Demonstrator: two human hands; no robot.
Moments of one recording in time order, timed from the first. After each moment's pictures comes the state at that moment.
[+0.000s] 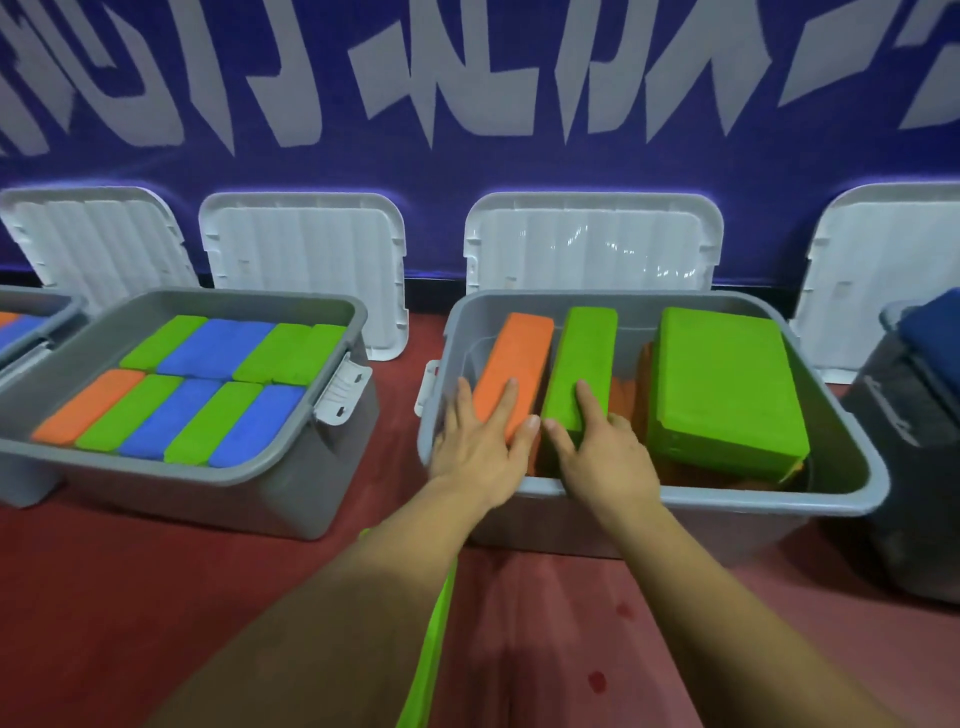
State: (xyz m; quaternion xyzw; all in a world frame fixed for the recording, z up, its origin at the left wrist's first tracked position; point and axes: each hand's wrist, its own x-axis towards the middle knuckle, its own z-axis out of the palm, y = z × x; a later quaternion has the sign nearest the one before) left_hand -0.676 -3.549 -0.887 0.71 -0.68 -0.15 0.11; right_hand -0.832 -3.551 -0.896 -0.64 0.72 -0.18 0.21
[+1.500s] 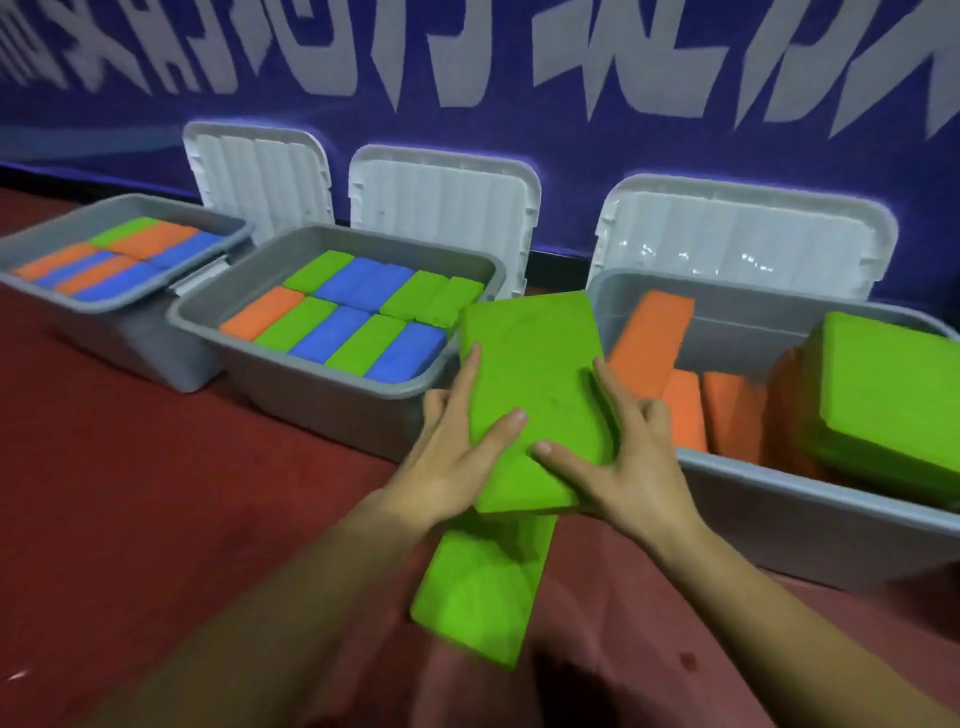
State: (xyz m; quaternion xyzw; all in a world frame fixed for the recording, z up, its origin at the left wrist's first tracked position) left_hand -0.517 -3.412 -0.853 0.66 -0.58 -0.31 0.37; right_hand -0.724 -3.459 -0.868 -0.72 0.51 -0.35 0.31
